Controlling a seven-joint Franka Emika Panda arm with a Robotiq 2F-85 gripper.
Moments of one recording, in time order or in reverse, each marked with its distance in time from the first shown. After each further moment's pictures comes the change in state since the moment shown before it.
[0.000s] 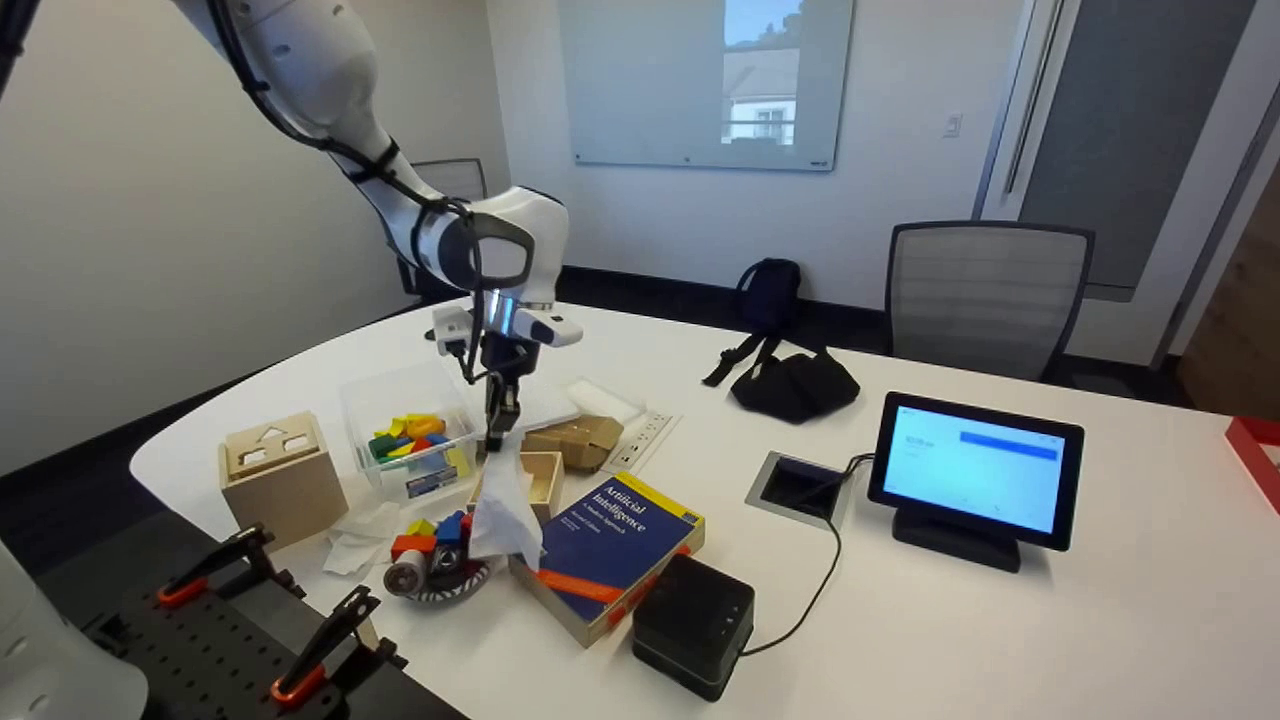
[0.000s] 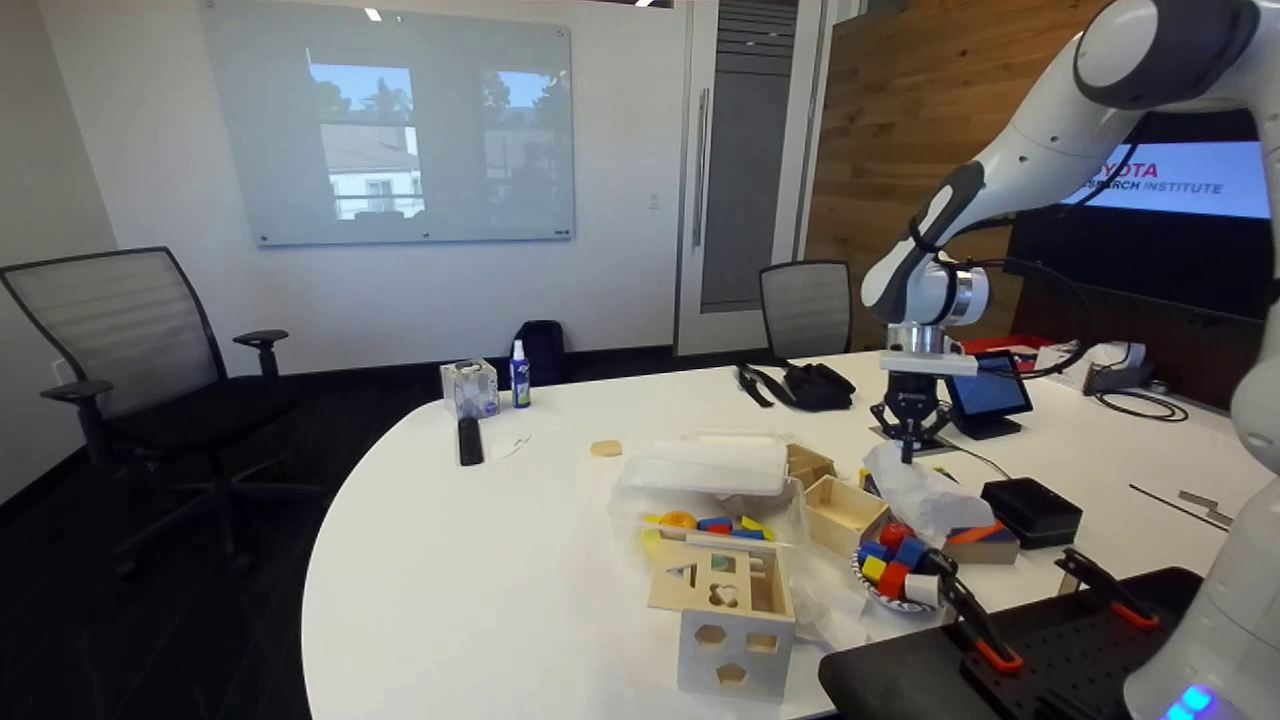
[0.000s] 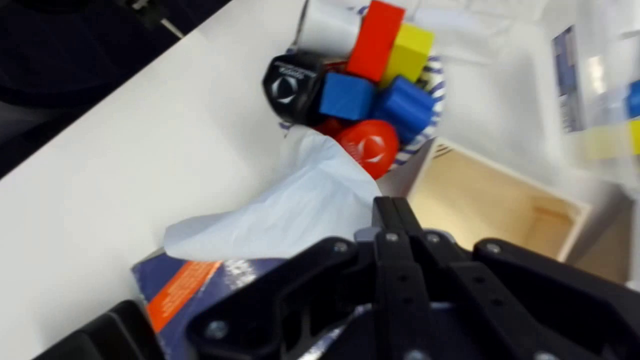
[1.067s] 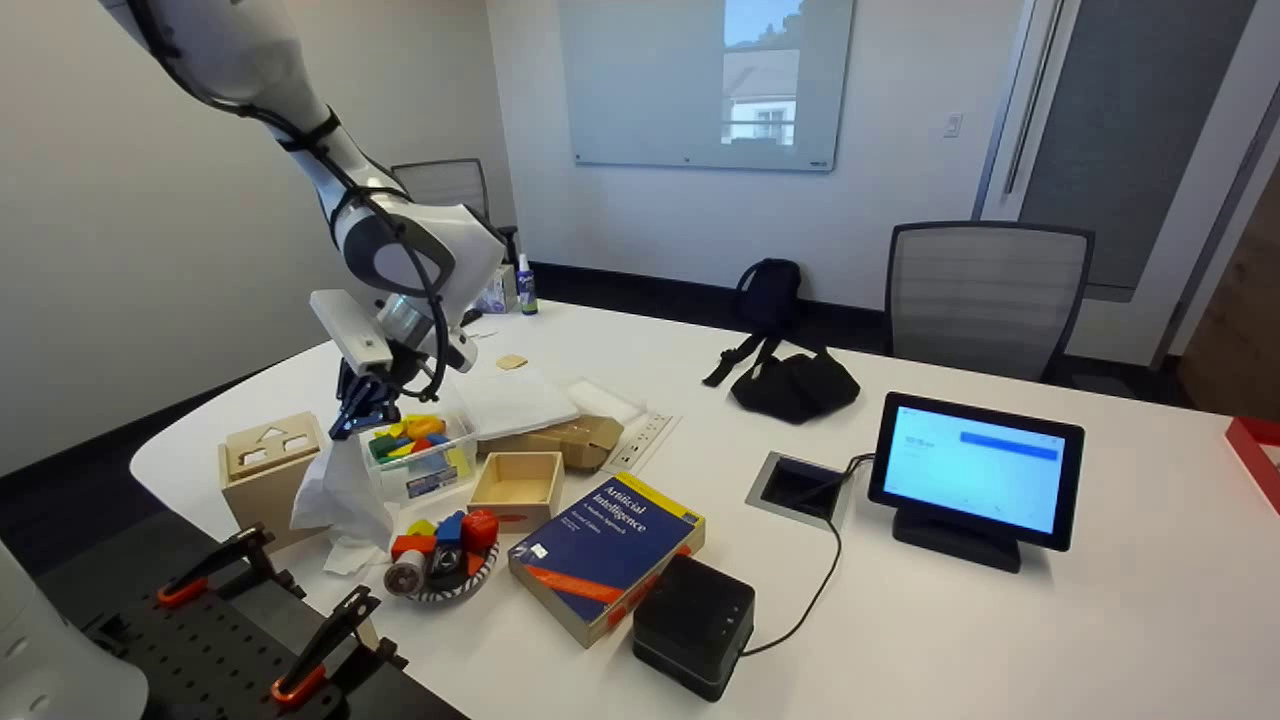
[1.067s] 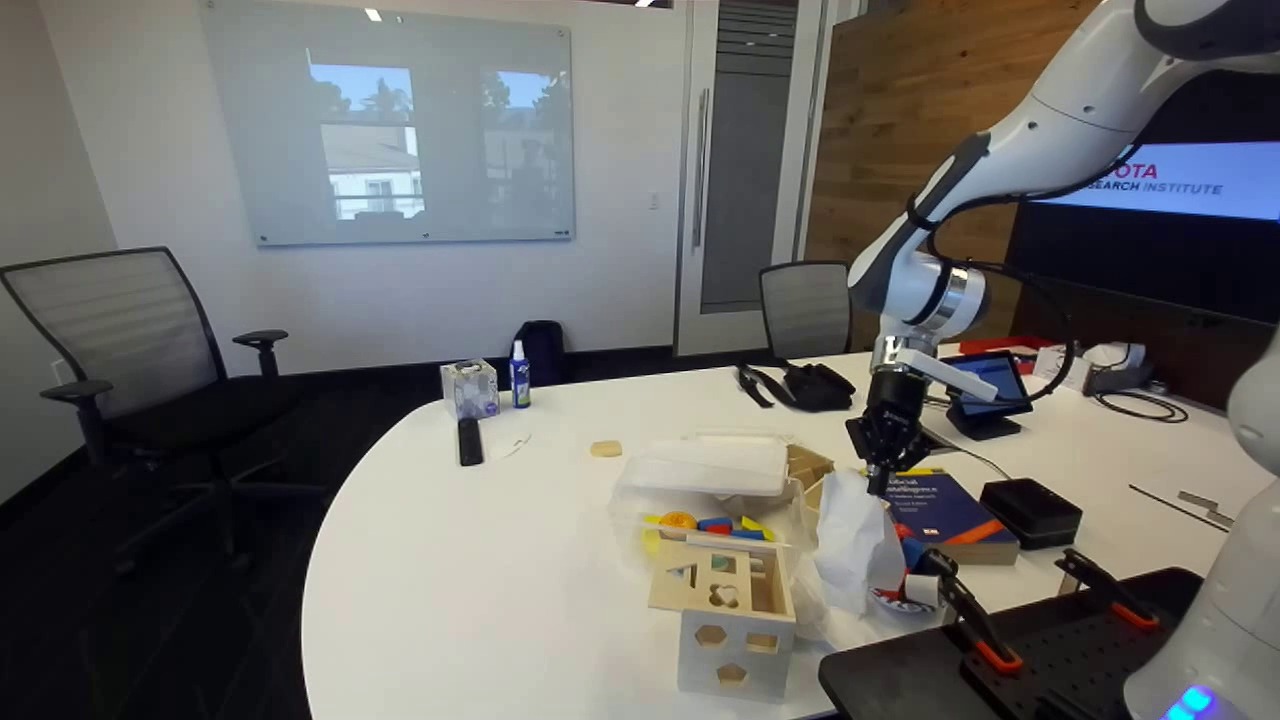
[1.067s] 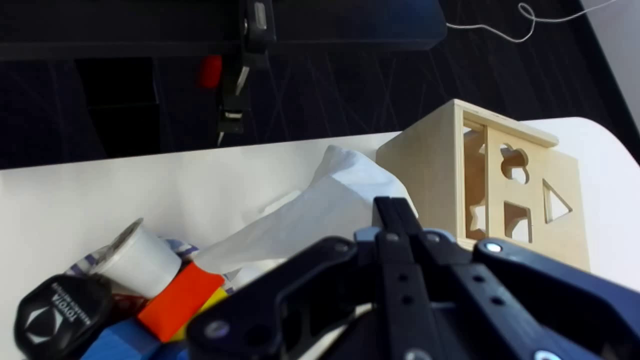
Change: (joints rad) arm -0.023 -0.144 0.170 -0.208 0.357 -0.231 -0.629
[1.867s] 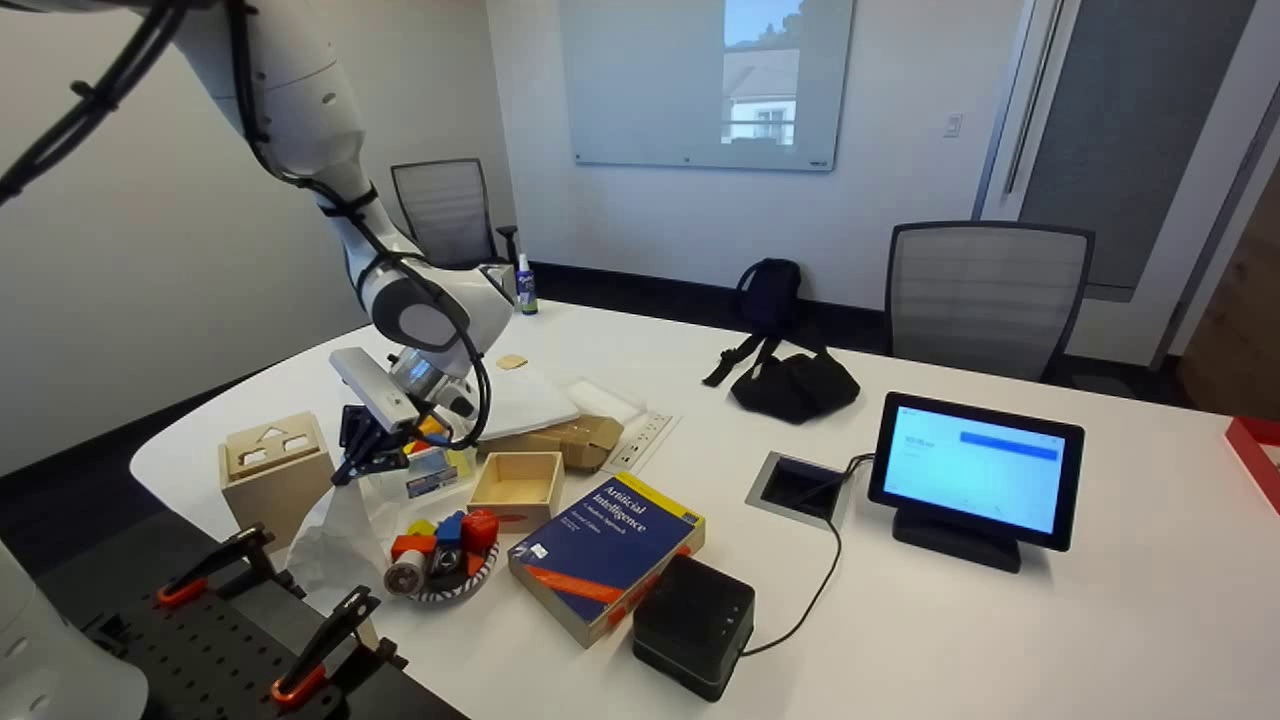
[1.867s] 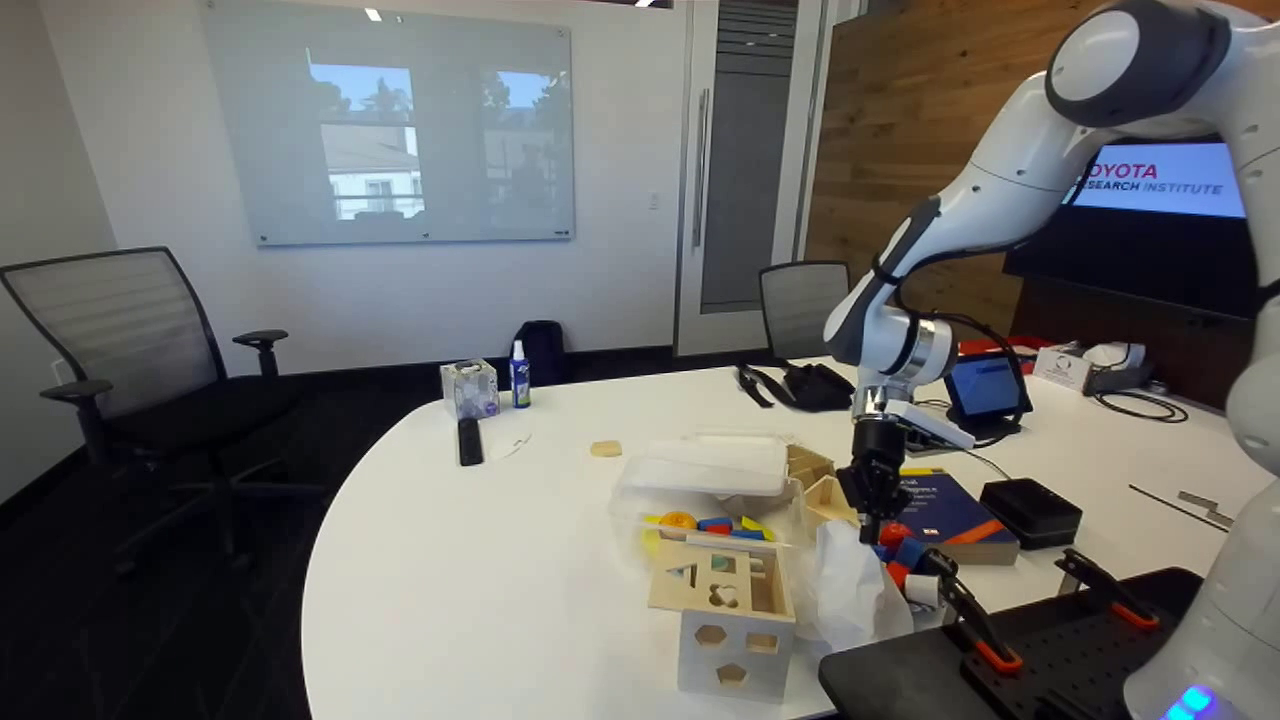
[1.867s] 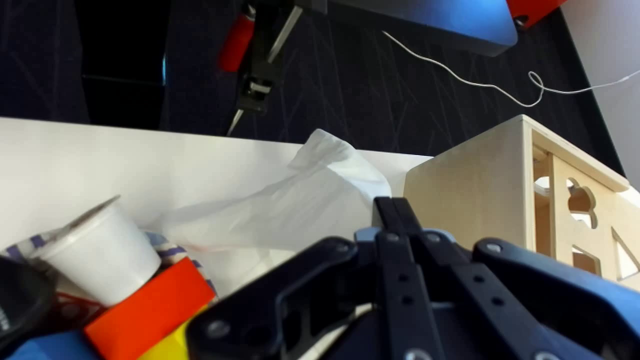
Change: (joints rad) arm -0.007 0.250 0.039 0.110 -0.036 0.040 -0.151
